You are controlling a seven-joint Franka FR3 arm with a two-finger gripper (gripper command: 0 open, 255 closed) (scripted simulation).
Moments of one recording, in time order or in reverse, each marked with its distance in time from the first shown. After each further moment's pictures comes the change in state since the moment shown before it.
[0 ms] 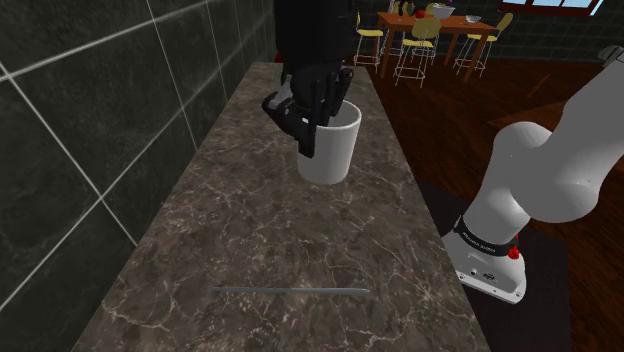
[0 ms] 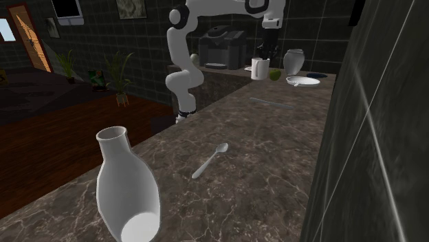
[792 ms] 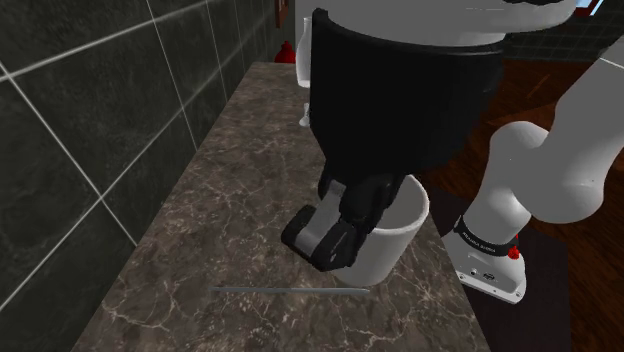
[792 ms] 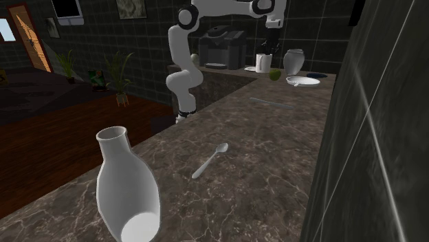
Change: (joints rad) arm 0.092 0.100 0.223 0.131 -0.002 -0.038 0.323
